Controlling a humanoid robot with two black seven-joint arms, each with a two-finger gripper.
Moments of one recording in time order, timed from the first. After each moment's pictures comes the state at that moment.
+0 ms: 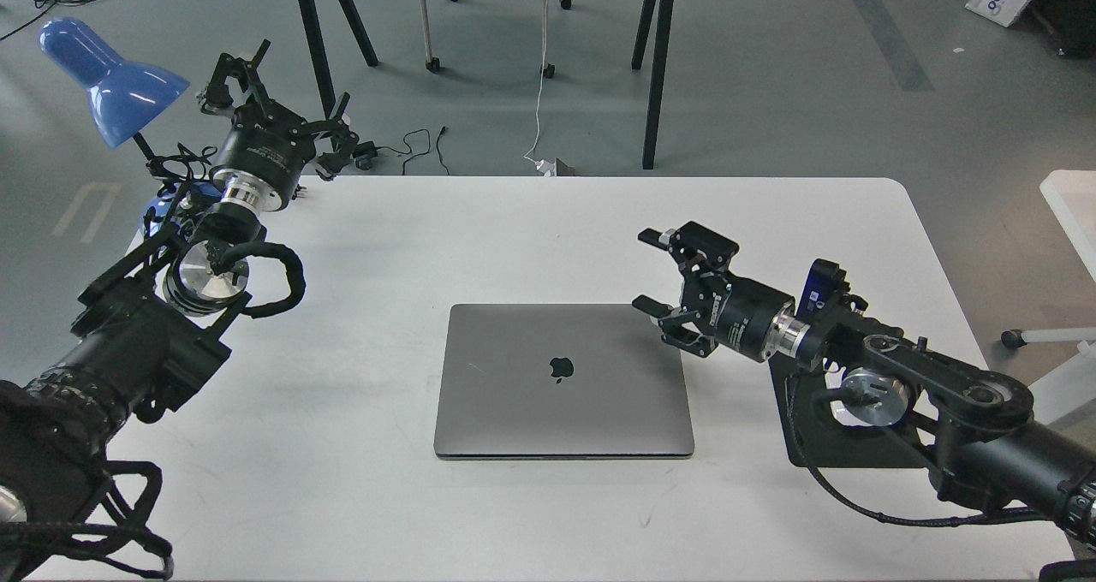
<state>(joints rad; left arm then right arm) -0.82 0.21 -0.81 -0.48 -0.16 -0.49 -0.32 0.63 -0.35 0.55 0.96 -0.46 0.44 0.26</state>
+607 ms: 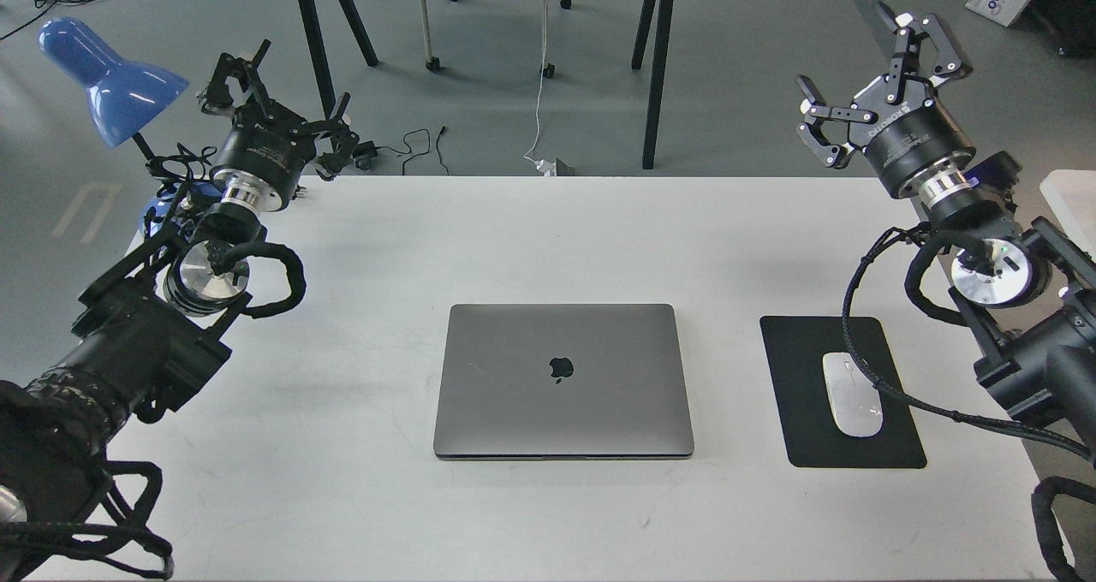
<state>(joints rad) -0.82 0.21 -0.81 -0.48 -0.16 -0.49 -0.32 0.68 -0.37 1.07 0.76 -0.09 0.45 0.15</state>
